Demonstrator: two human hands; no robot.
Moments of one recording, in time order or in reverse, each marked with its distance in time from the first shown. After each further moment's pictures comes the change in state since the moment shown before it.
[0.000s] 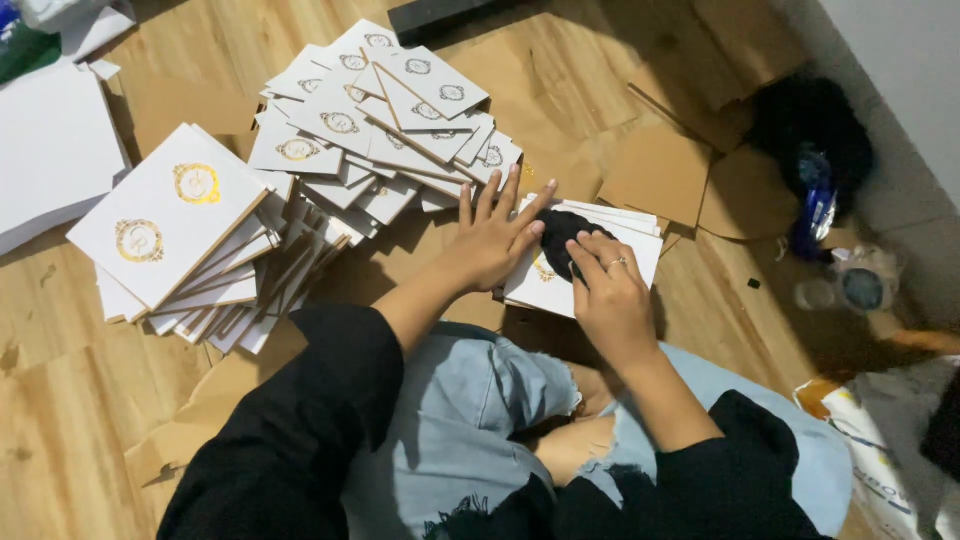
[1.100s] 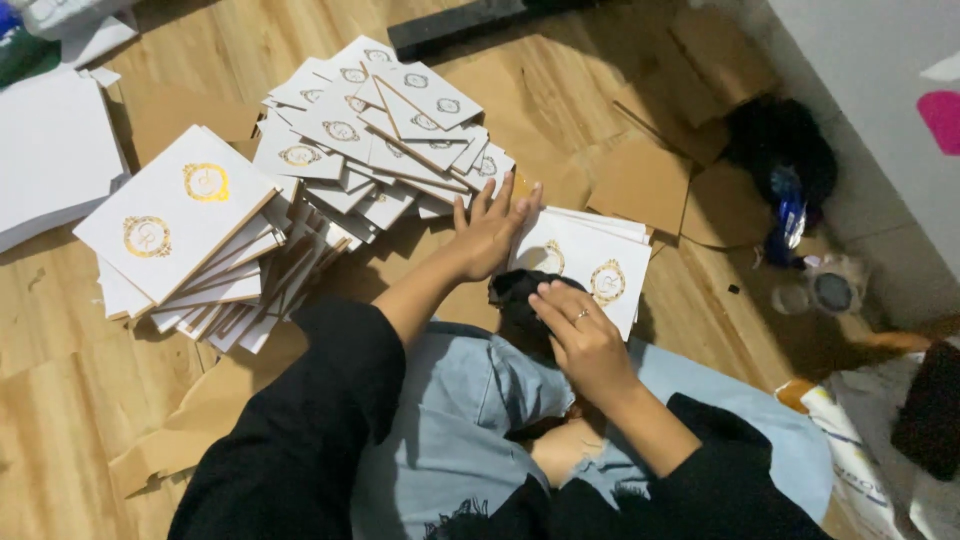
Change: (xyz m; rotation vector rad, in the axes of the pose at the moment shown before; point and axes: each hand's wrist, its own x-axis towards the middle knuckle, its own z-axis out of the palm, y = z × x) left_hand -0.012 0.013 -0.031 -0.335 -0.086 -0.034; right_hand -0.021 -0.042 -0.026 0.069 -0.052 -0.136
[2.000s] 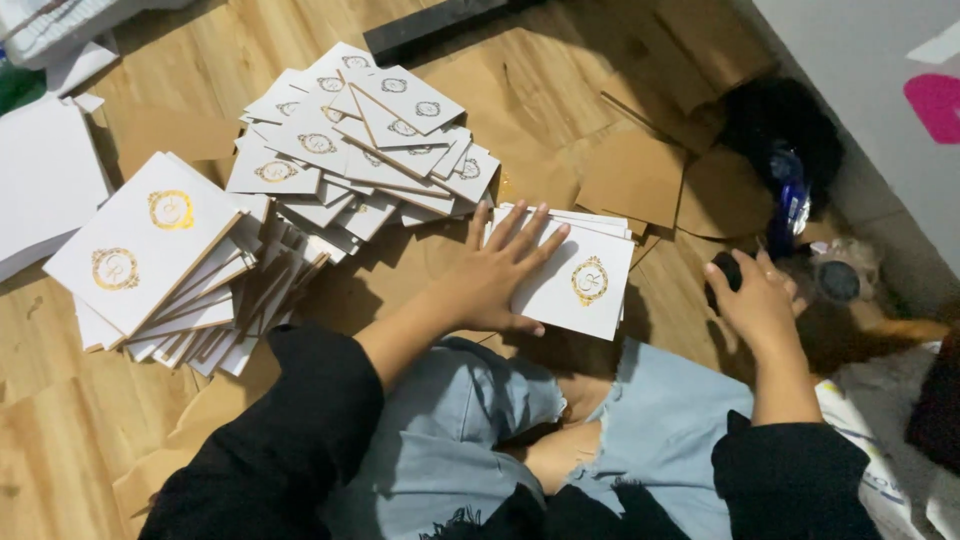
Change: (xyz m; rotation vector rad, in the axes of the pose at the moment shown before) left_hand 0.001 0.003 0.037 0.793 0.090 0.443; right_hand -0.062 0.184 -0.068 -0.214 -0.631 1.264
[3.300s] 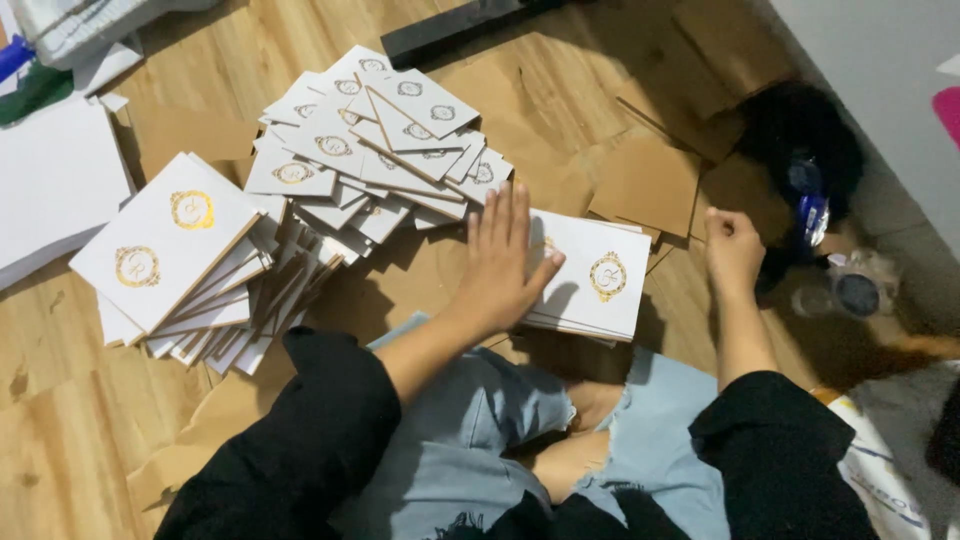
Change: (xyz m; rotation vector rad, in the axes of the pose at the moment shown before) left_hand 0.001 0.023 -0.036 -0.790 0.170 -0.599; right_hand 0.114 -0.009 0.068 0.515 0.345 -0.151
